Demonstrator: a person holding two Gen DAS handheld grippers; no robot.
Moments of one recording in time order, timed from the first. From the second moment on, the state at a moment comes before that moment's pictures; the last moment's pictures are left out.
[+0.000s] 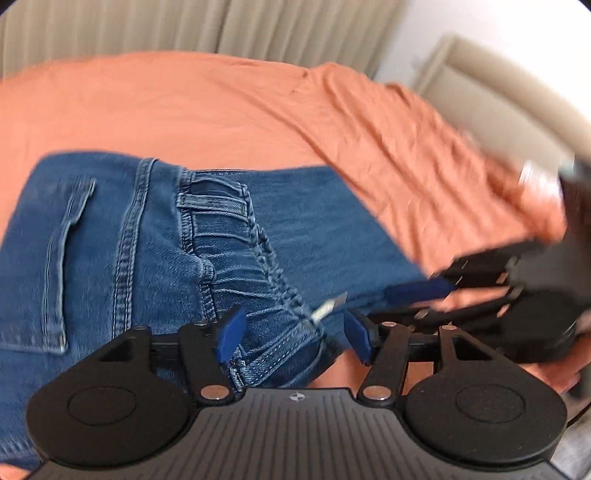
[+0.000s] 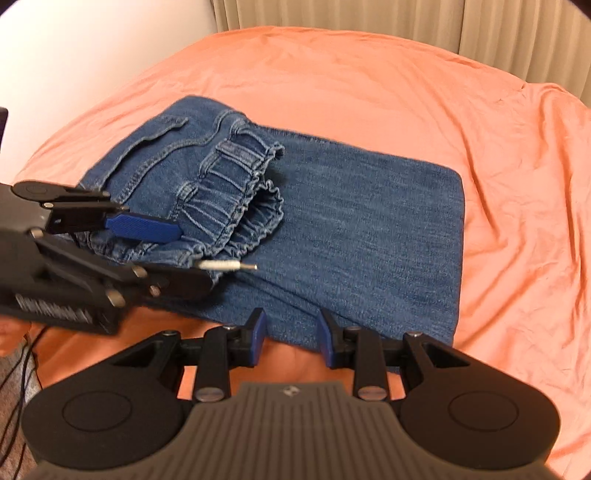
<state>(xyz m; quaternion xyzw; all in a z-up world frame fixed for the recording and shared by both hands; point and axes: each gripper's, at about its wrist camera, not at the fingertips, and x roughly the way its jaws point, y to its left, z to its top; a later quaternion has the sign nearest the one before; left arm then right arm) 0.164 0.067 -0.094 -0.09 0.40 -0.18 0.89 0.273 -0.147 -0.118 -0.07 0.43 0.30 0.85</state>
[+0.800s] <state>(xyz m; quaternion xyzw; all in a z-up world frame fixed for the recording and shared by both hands) 0.157 0.199 -0.090 -0.25 0.35 -0.03 0.90 0.318 -0.086 -0.098 0.14 0.45 0.25 0.84</state>
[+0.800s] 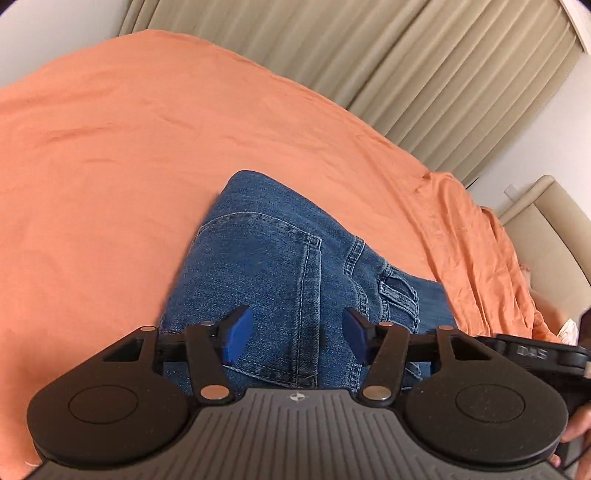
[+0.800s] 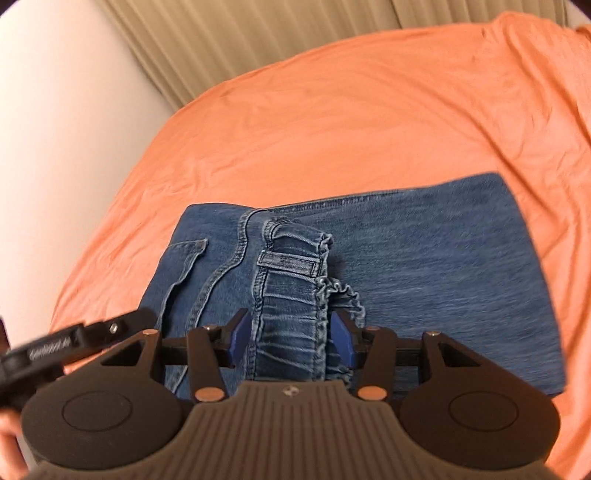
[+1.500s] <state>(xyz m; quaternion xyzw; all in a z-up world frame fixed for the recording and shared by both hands) 0.166 0.233 -0.100 -0.27 0.34 0.03 0.90 0.369 -0.072 -0.132 0.18 0.50 0.21 0.82</state>
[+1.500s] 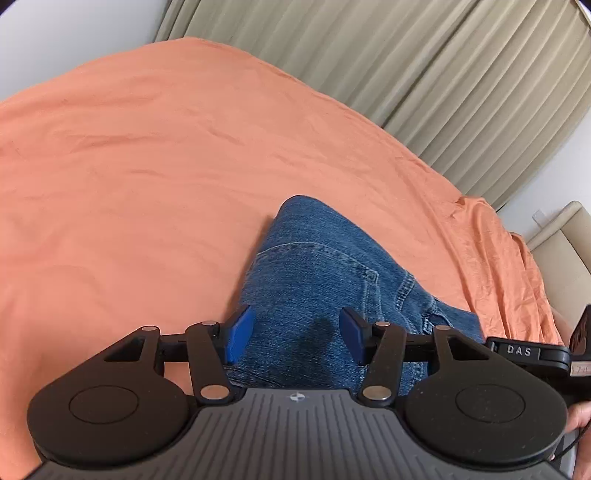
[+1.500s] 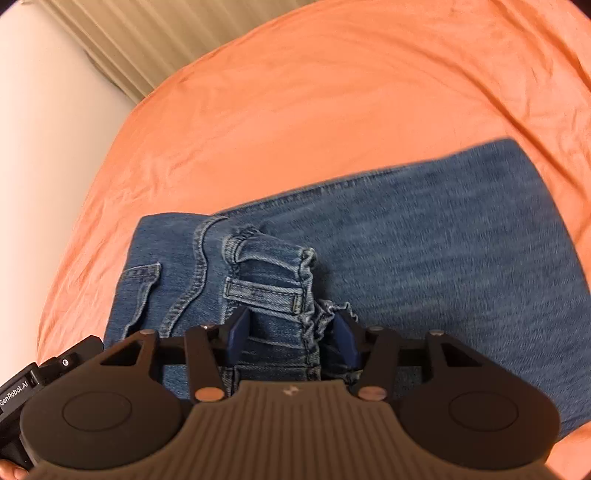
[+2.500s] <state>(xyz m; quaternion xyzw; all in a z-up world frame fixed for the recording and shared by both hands) 0.150 0.259 -0.101 -0.39 0.28 -0.01 0.87 0.361 -0.056 0.031 0.10 0.36 0.29 0.88</state>
